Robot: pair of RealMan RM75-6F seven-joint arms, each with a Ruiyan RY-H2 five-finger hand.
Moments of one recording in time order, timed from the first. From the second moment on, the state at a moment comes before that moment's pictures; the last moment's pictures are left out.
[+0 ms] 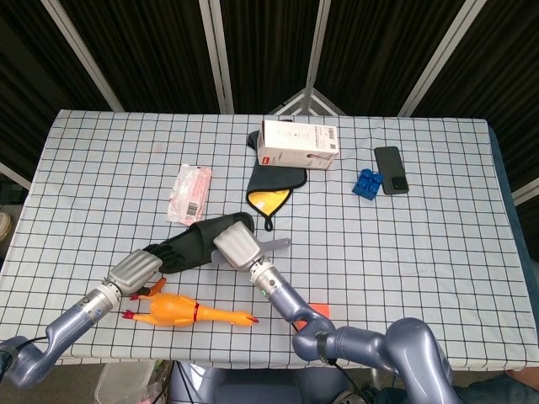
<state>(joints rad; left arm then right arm) -0.62 -1.35 0.11 -1.38 1.58 0.91 -0.20 1.07 -2.09 0.31 -0.99 -1.21 0.89 -0.54</state>
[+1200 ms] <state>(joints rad) -0.61 -1.35 0.10 -1.39 1.61 0.97 -0.20 1.02 -1.99 0.29 -1.01 -1.16 0.91 -0.67</state>
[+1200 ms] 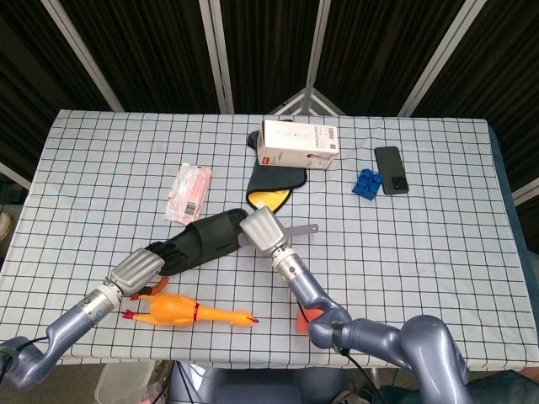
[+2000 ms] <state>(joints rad) -0.35 -1.16 0.06 -1.53 1.58 1.44 -0.16 0.82 -1.64 0.16 -1.32 -0.86 0.95 -0.89</state>
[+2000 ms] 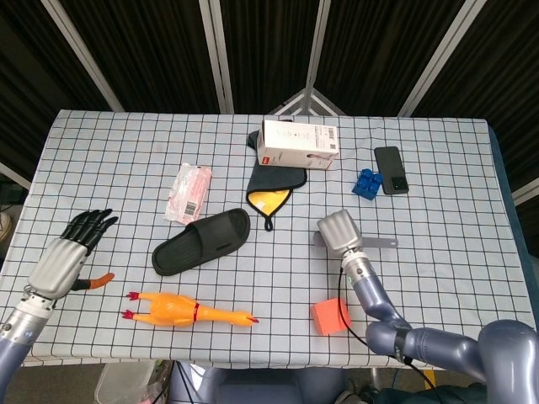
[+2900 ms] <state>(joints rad) -0.29 -1.19 0.04 -1.49 1.59 1.44 -0.25 0.80 -1.51 0.08 -1.45 -0.86 0.90 -0.80</state>
